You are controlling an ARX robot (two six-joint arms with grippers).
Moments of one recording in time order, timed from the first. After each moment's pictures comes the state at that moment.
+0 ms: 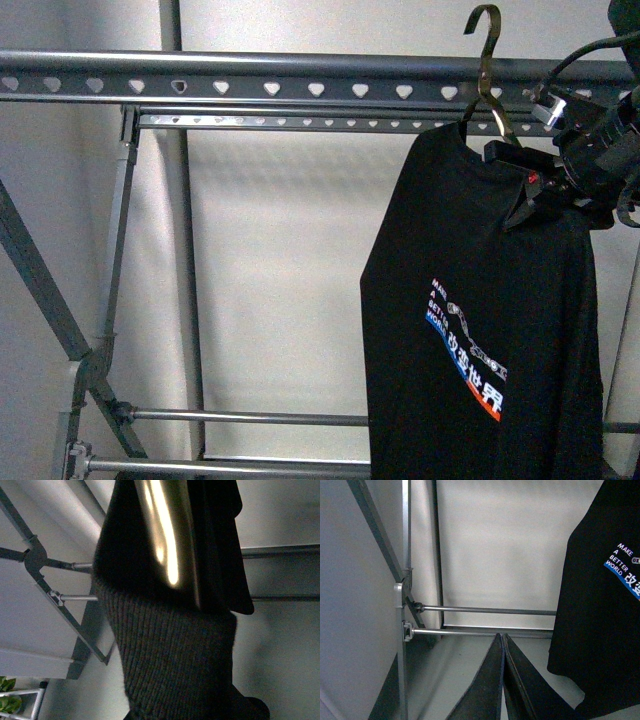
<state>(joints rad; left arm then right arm) 0.00 0.65 0.10 0.55 0.00 0.00 0.07 1.87 1.67 -0.38 -0.20 0.19</state>
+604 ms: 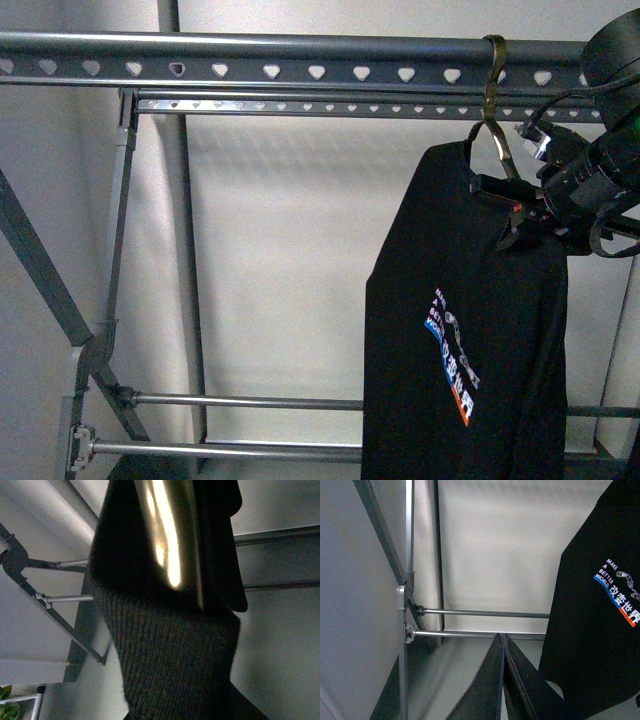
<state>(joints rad) 0.00 0.38 0.02 0.38 0.00 0.00 0.06 1.98 1.68 -0.33 -0.16 0.22</state>
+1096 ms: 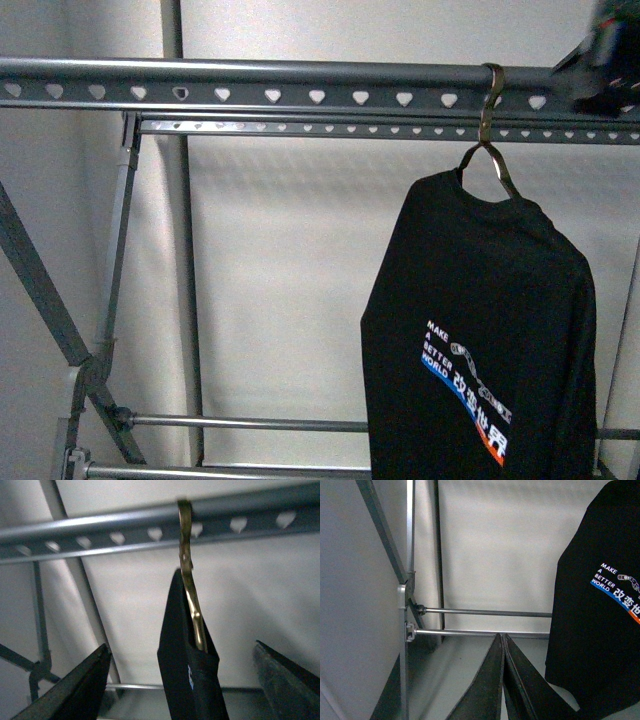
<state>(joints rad) 0.00 0.19 0.02 0.19 0.00 0.00 0.13 1.36 0.91 0.57 -0.02 0.11</state>
